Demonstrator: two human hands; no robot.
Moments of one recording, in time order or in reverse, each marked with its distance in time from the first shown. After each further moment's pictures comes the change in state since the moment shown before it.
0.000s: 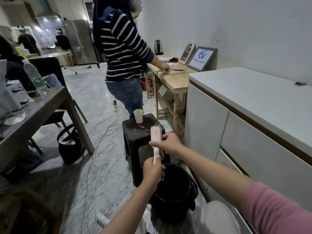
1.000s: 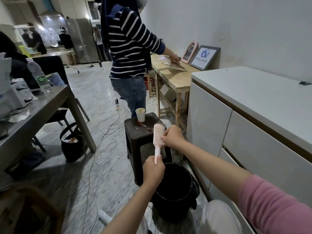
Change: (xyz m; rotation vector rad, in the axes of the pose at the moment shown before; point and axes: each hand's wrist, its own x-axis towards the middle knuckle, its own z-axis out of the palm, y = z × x) left_hand 0.006 -0.013 -0.008 0.270 0.131 0.214; right_hand 0.011 -0.020 -0.002 -0.324 0.117 -0.061
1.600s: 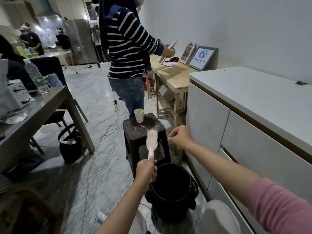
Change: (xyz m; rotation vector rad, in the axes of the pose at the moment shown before) left_hand 0.010 0.001 -0.016 -0.358 -0.121 -0.398; right_hand 0.001 0.038 -0.020 0.122 0.063 -0.069
